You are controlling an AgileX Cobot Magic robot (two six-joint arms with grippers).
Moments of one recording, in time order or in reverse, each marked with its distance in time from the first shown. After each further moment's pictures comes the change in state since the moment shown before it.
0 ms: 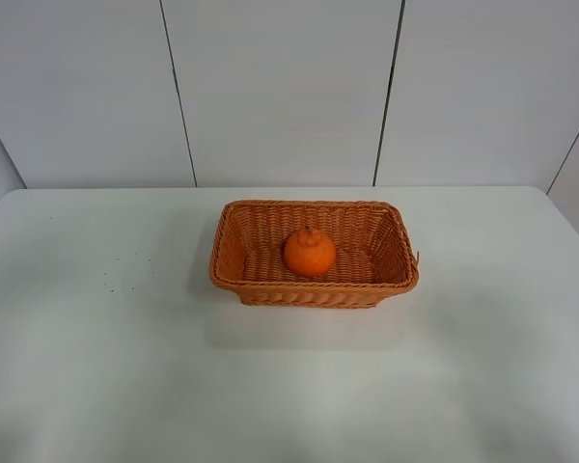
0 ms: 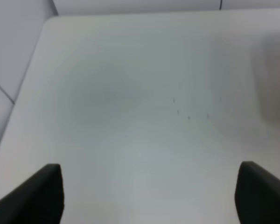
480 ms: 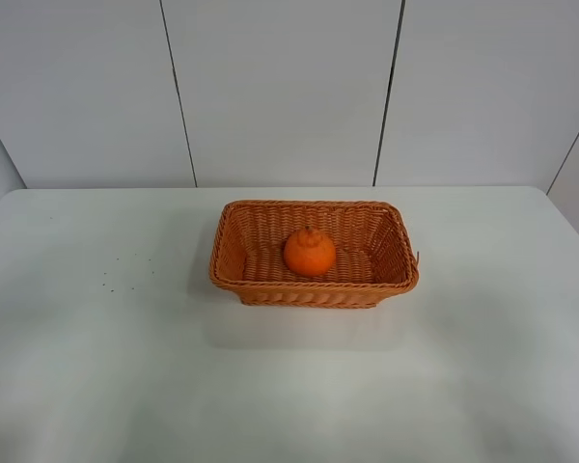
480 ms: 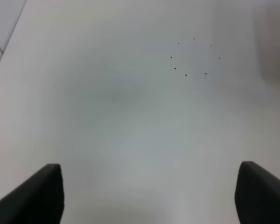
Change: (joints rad) left arm 0.000 -0.220 0.135 0.000 0.100 -0.039; right arm 0.000 0.000 0.000 0.000 0.000 0.000
